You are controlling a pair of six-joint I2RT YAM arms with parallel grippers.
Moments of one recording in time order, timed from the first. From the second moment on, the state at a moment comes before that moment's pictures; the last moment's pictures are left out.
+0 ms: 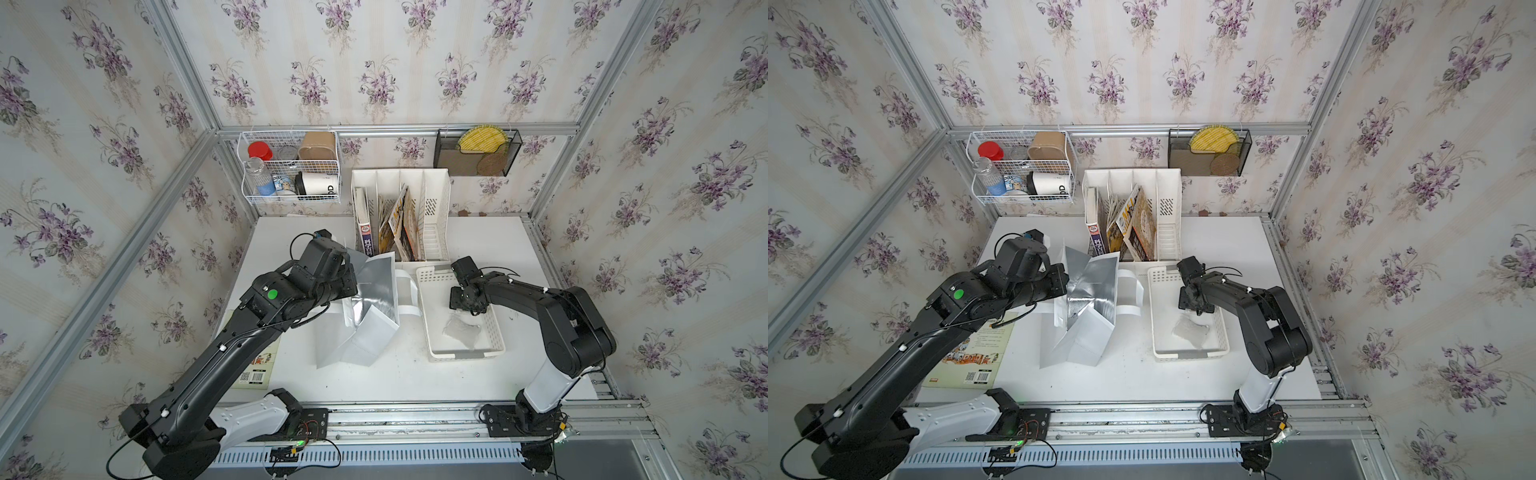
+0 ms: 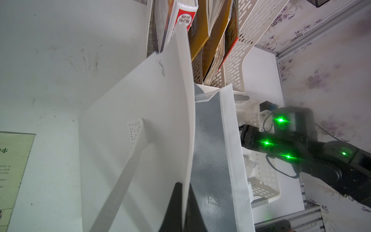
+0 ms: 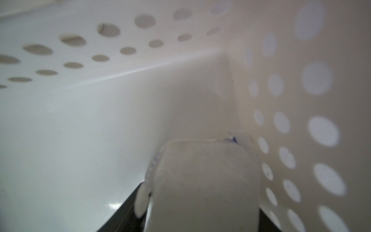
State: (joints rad) left arm -0.69 1.15 1.42 -1.07 -0.13 -0.75; right arm 0.41 1.73 0.95 -0.51 0.17 0.52
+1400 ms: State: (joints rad) left arm -0.69 1.11 1.39 -1.04 -0.10 -0.76; right arm 0.92 1.55 1.62 -0.65 -0.09 0.47
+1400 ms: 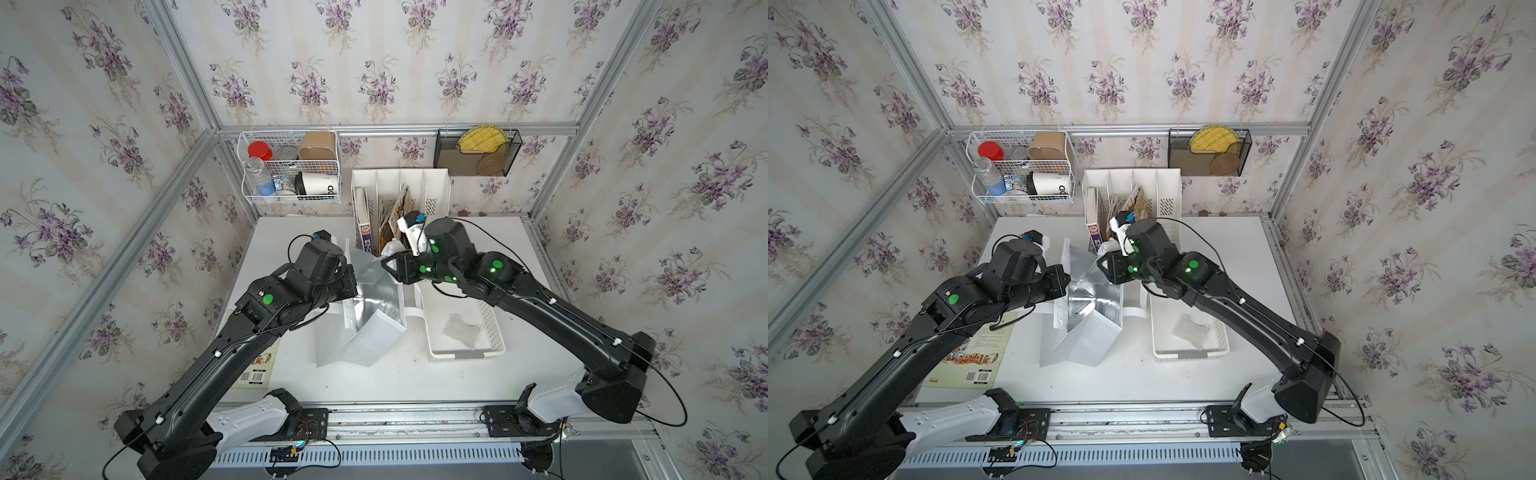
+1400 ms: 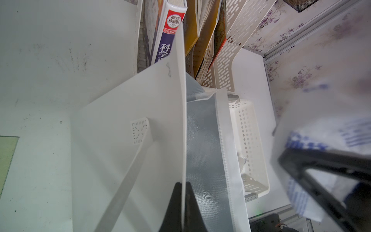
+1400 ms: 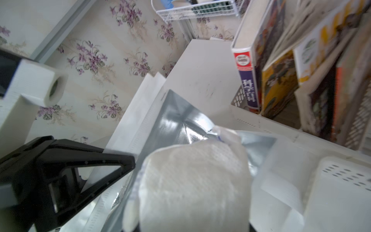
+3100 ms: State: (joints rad) left arm -0.69 1.03 1.29 -1.02 -0.16 -0.78; right arm 0.83 1.24 1.37 -0.82 0.37 0.53
